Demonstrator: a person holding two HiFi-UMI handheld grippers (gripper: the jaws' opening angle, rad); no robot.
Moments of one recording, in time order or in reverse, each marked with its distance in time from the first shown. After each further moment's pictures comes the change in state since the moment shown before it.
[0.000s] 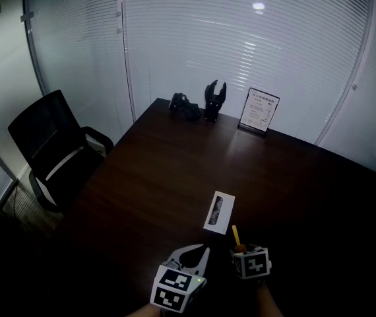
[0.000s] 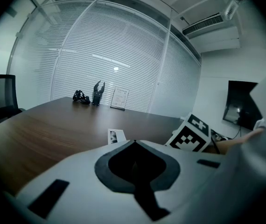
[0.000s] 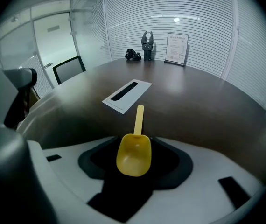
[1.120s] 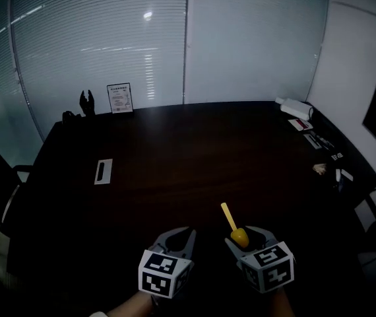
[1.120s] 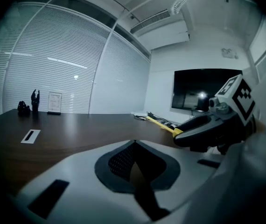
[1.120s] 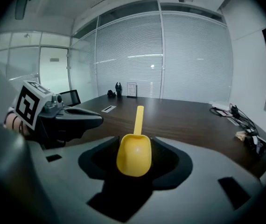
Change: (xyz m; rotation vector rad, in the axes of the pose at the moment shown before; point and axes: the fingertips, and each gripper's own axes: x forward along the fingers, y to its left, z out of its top) left arm -0.100 -0.448 -0.104 0.274 -0.025 -0.389; right arm -0.452 -0.087 -0.315 0.210 -0.356 -0.230
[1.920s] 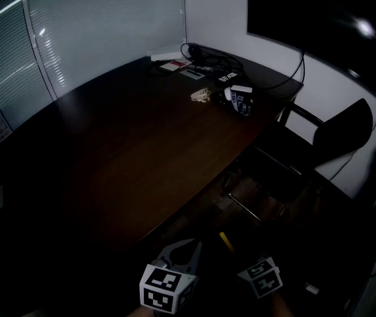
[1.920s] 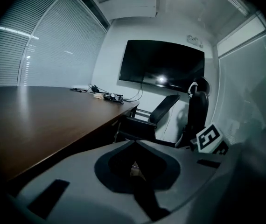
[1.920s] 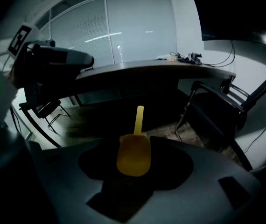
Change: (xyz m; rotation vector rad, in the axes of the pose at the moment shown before) left arm 0.150 -0.407 -0.195 0.134 0.207 -0.518; right arm -0.160 -0.208 -0.465 0.350 0.248 -0.266
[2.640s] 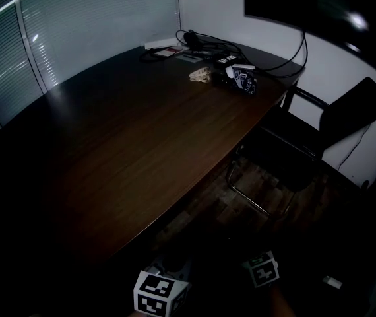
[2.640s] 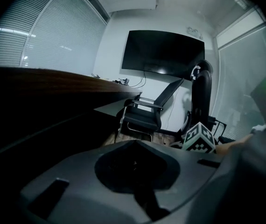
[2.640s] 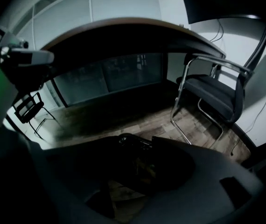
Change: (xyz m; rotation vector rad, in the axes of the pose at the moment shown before) left arm 0.026 0.056 -0.119 0.038 0.072 -0.011; right arm 0.133 -0.020 -0.077 0.151 -0.003 -0.064
